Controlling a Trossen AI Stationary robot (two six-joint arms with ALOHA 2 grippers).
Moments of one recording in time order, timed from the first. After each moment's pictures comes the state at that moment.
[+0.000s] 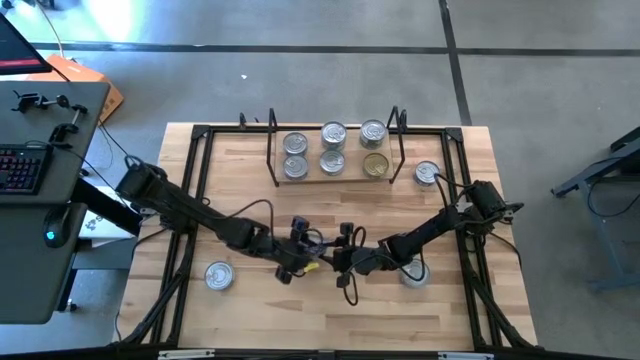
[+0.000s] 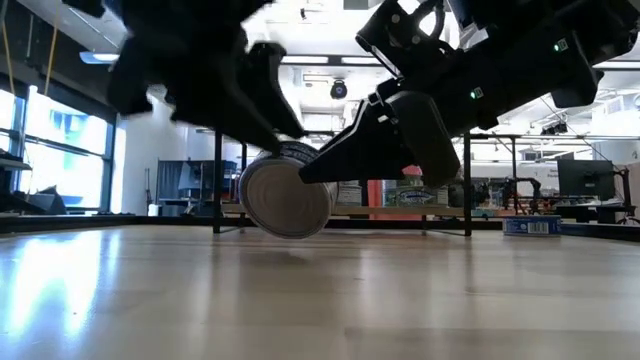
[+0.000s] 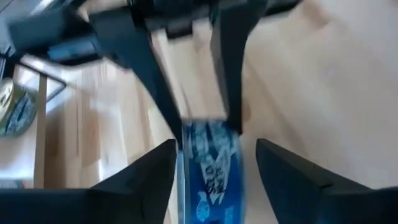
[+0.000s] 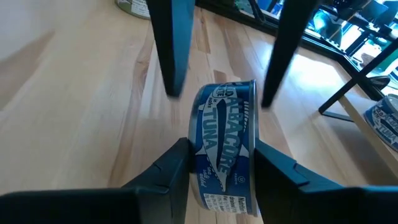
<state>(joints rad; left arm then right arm) -0.37 1.66 0.93 -0.06 -0.37 0.30 0.39 1.94 0.88 0.59 0.55 -0.13</state>
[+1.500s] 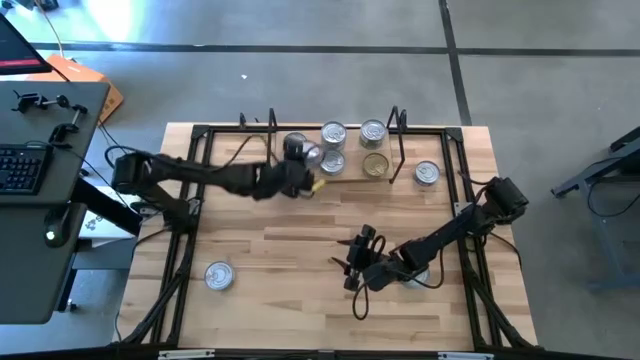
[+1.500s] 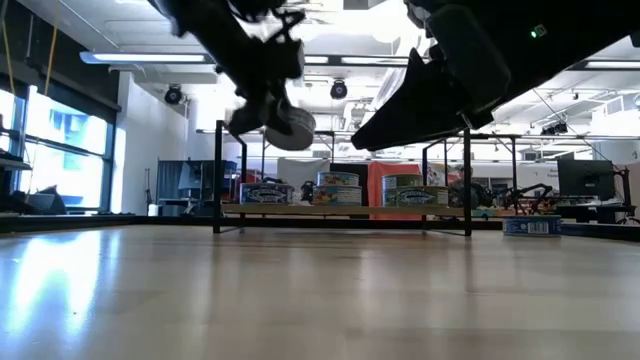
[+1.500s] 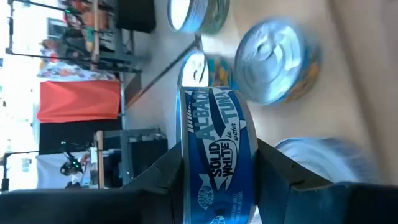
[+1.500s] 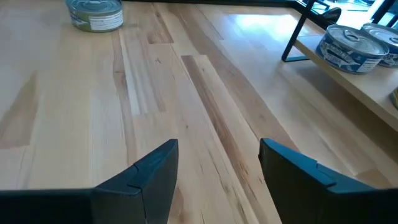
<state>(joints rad) 0.11 1.56 1.03 -0.15 -0.74 0.88 0.51 1.79 0.88 0.26 0.78 0.35</state>
